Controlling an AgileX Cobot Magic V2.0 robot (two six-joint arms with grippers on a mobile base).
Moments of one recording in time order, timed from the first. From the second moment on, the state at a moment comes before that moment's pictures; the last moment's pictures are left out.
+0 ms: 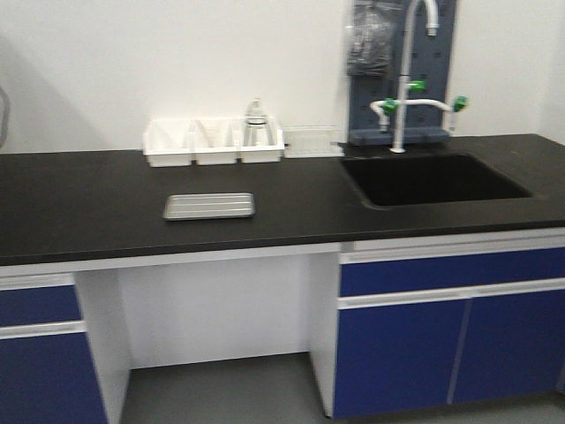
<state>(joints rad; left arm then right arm) -0.06 -0.02 0.03 0.11 0.39 0.02 0.36 0.21 -0.25 -0.48 0.32 0.44</state>
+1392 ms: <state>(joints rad) -0.06 -0.02 0.03 0.11 0.39 0.02 0.36 0.21 -0.25 -0.48 0.32 0.44</state>
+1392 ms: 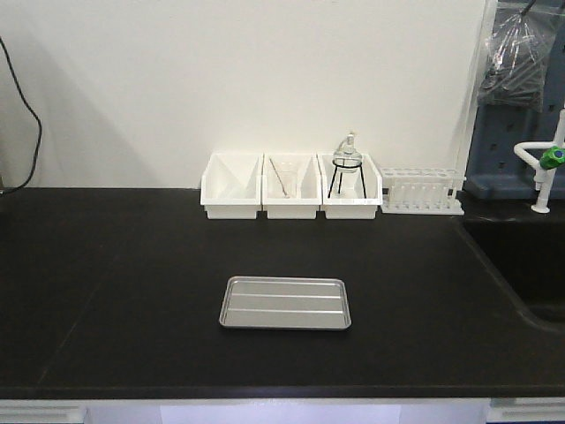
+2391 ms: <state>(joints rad) -0.06 -0.02 0.03 0.11 0.39 0.02 0.36 0.21 -0.25 -0.48 0.32 0.44</state>
